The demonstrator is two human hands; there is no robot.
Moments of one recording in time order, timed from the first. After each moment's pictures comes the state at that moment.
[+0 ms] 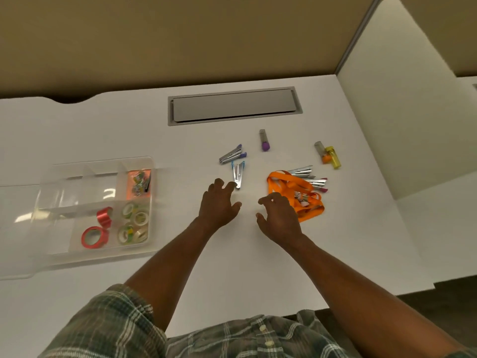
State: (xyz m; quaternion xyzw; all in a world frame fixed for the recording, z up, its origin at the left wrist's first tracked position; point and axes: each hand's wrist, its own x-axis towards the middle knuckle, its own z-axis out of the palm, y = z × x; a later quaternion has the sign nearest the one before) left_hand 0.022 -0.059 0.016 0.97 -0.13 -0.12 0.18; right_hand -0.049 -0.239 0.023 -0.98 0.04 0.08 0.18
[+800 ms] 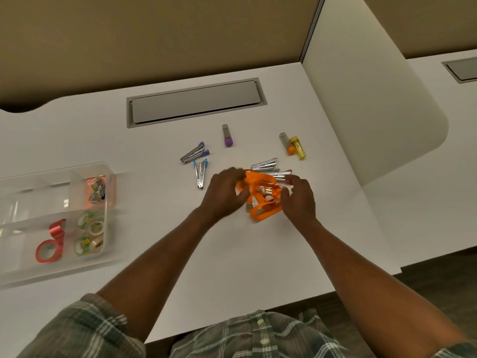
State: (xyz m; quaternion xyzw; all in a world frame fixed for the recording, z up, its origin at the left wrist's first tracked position) left_hand 0.017 -0.174 0.063 0.90 -0.27 -0.03 0.34; right_hand -0.047 -0.373 0.029 -0.90 0.27 0.00 0.34
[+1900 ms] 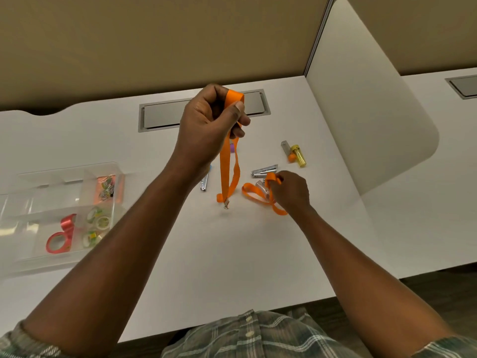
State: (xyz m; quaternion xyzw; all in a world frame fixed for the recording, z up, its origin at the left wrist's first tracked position) left_hand 0.026 -0.176 0.252 0.72 -0.15 -0.01 0.67; right_hand -0.016 -0.363 0.072 -0.92 0.24 0.02 0.32
